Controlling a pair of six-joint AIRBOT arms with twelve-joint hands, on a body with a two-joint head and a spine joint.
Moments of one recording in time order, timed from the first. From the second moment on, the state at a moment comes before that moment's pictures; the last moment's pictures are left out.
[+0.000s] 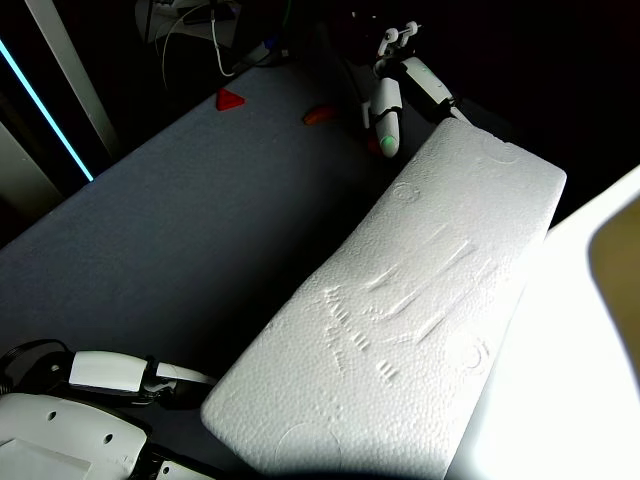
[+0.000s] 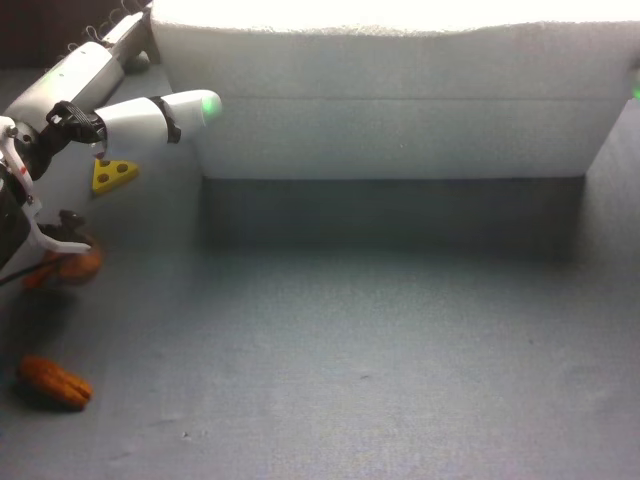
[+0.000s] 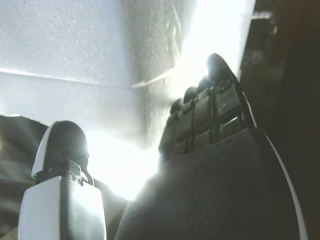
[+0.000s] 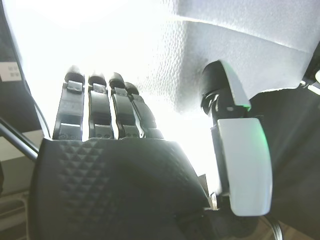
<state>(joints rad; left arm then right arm) 0.68 -1.20 1.49 -0.31 -0.83 0.31 -0.44 -0.90 1.24 0.44 0.65 -0.91</state>
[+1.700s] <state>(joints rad) 0.74 -1.12 1.41 -0.35 -0.96 0.32 -0.48 -0.80 1.16 0.51 0.70 -0.99</state>
